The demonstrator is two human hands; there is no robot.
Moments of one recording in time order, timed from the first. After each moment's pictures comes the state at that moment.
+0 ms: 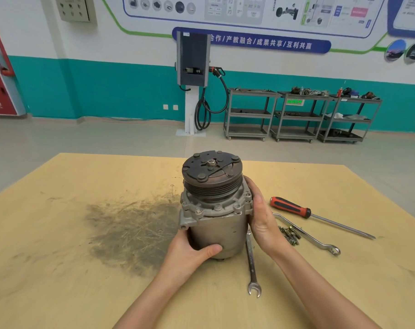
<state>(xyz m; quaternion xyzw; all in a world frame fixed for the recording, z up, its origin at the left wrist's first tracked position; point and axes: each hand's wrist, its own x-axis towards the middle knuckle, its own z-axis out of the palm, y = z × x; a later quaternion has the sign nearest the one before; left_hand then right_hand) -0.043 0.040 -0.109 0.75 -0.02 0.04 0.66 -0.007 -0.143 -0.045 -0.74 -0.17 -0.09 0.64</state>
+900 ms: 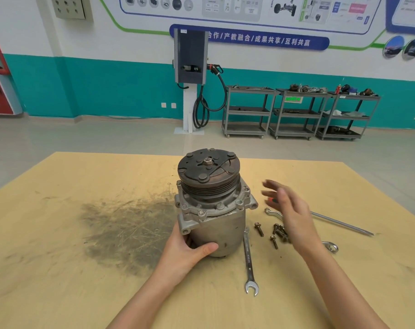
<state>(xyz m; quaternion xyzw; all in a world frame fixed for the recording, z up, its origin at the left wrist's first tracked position) -0.039 0.042 -0.115 0.71 -0.05 0.04 0.70 -0.001 -0.205 -0.048 -0.75 -0.11 -0.17 0.63</state>
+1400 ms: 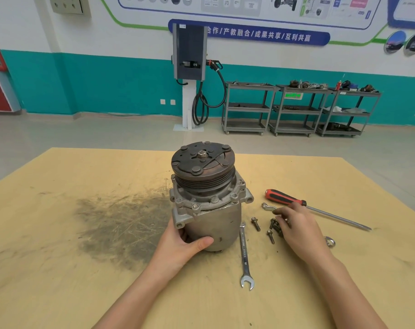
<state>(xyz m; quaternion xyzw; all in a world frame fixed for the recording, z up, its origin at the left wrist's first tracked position) -0.034 0.043 -0.124 0.72 -0.06 0.05 0.69 -0.007 -0.243 -0.080 -0.97 -0.02 -0.17 0.18</state>
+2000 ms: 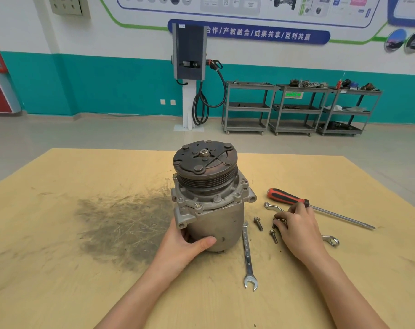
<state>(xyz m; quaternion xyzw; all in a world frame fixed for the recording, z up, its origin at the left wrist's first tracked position) -0.033 0.045 -0.126 0.73 -0.06 0.05 0.67 -0.004 -0.232 -0.086 -0.98 0.04 -0.15 0.11</state>
